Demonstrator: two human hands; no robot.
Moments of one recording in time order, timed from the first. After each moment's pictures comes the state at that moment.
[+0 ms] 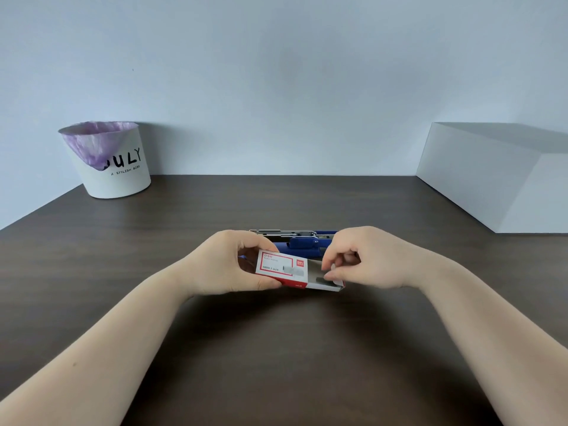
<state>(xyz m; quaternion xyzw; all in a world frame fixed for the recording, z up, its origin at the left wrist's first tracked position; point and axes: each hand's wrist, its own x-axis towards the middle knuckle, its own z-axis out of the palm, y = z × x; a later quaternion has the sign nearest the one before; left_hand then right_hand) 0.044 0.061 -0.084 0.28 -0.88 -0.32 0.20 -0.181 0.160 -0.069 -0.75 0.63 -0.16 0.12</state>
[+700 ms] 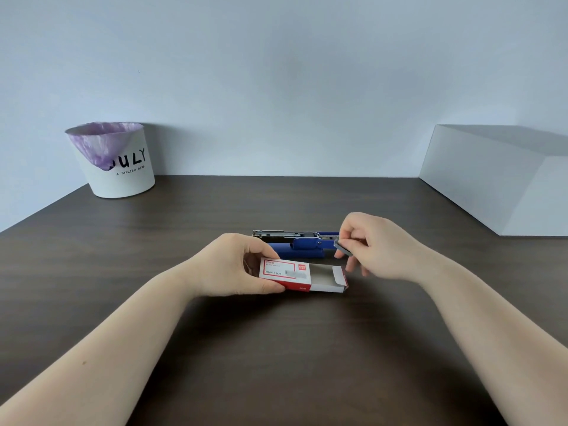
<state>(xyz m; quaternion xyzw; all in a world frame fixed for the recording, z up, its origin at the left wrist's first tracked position) 0.043 0.061 -0.087 0.32 -0.88 -0.29 0.17 -0.186 0.155 -0.073 -0.65 0.70 -0.27 0.15</state>
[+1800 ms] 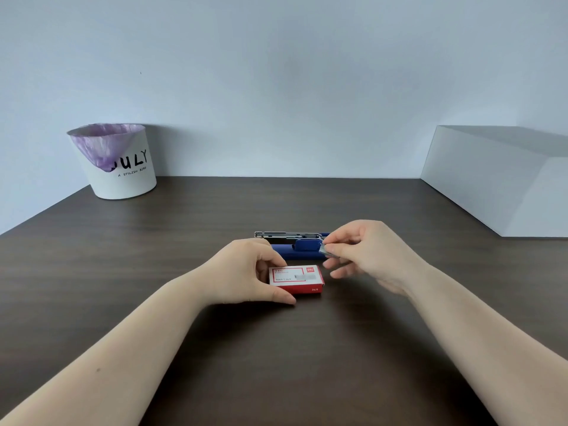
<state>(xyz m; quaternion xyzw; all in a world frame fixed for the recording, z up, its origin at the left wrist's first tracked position) 0.033 0.062 -0.094 0.31 -0.91 -0.22 0.15 -0.167 0.147 -0.083 -0.46 0.65 -0.49 0.36</state>
